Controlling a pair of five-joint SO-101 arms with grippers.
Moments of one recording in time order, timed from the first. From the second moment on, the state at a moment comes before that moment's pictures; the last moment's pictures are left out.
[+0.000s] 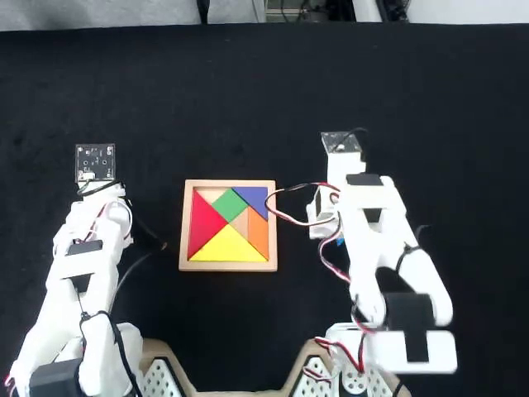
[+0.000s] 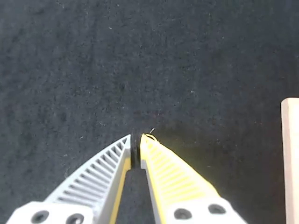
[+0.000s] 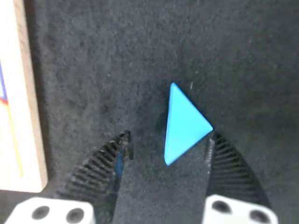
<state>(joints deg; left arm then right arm) -17.0 -29.1 74.2 9.3 -10.5 -0.7 -4.4 44.4 55.3 2.8</state>
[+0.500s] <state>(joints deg) -17.0 -29.1 74.2 9.3 -10.5 2.4 3.2 37.1 55.3 5.5</state>
